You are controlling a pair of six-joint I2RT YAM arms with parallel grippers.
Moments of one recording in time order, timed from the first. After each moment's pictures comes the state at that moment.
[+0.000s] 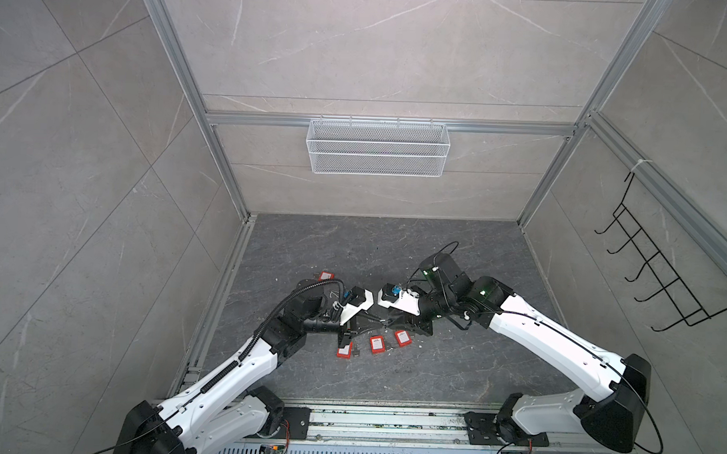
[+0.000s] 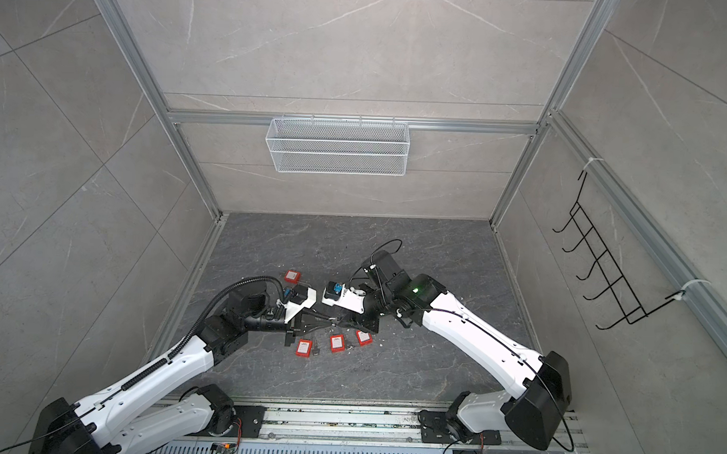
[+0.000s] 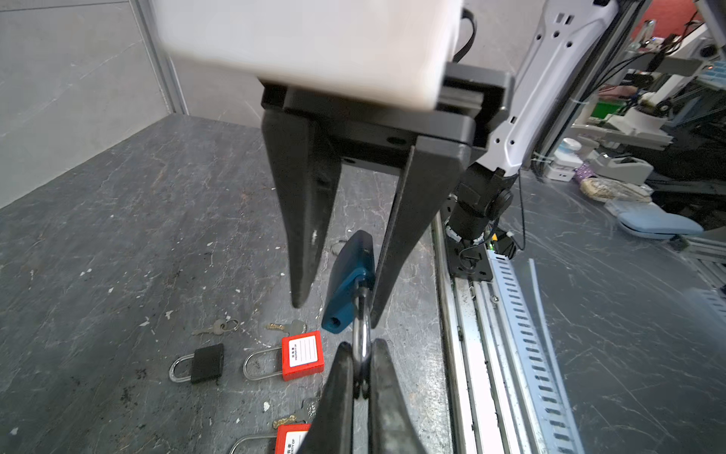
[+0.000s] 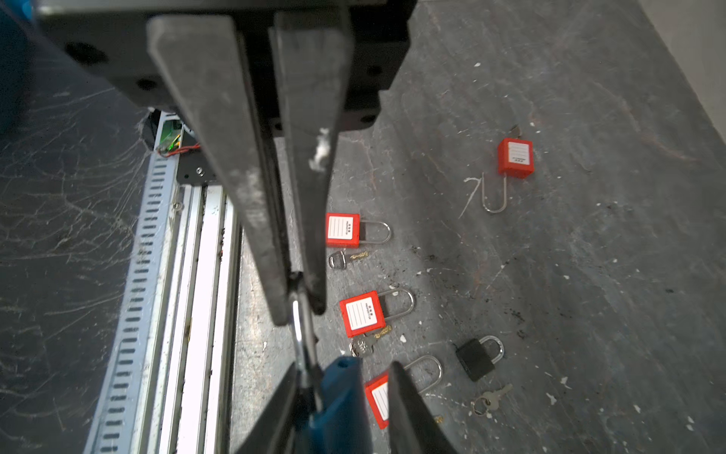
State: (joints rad) left arm -0.60 0.96 0.64 -0.04 0.89 0.20; right arm 0.78 1.35 1.26 -0.79 -0.48 -0.57
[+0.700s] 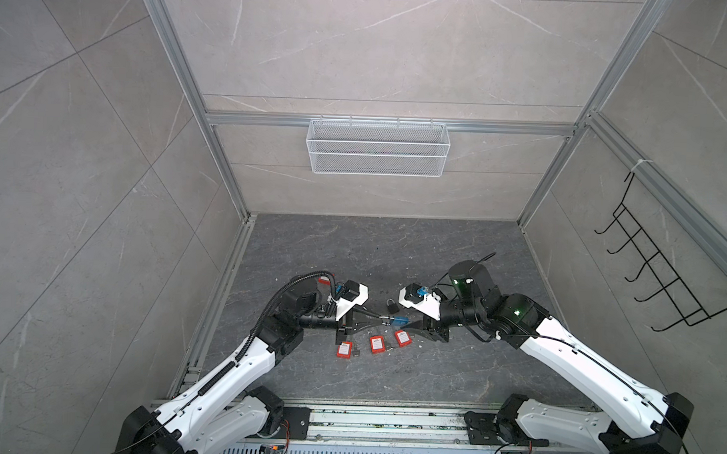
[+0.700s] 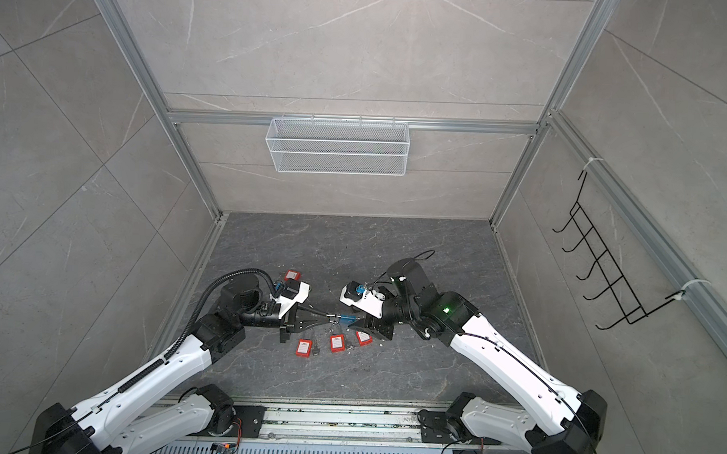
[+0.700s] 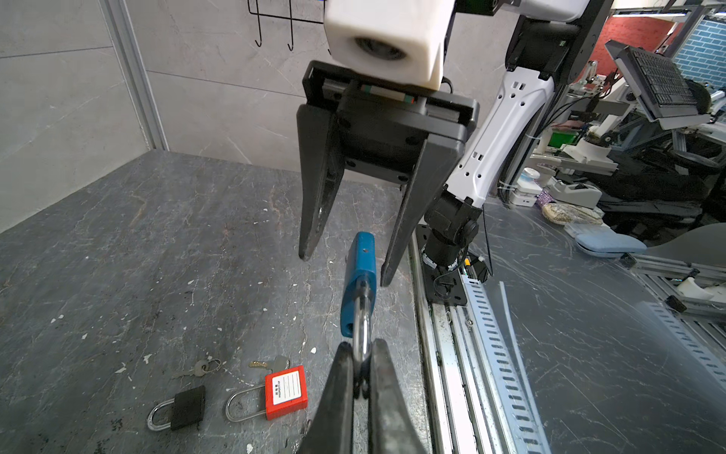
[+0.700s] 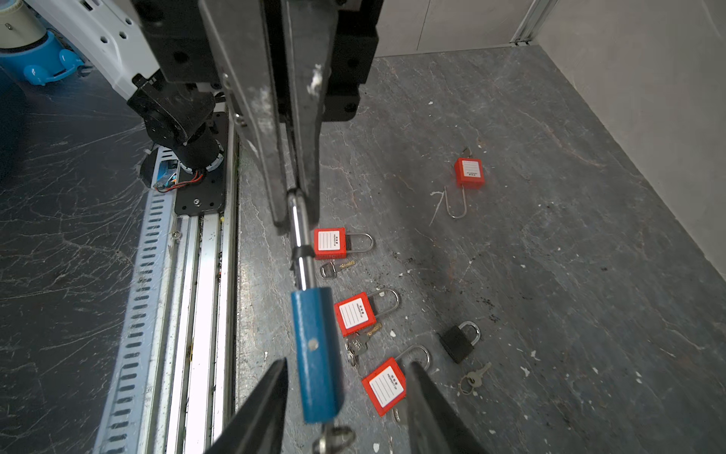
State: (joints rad) left arm -0.58 0.95 0.66 0.04 0.99 0.13; right arm 0.74 1.15 1.12 -0.72 -0.49 -0.48
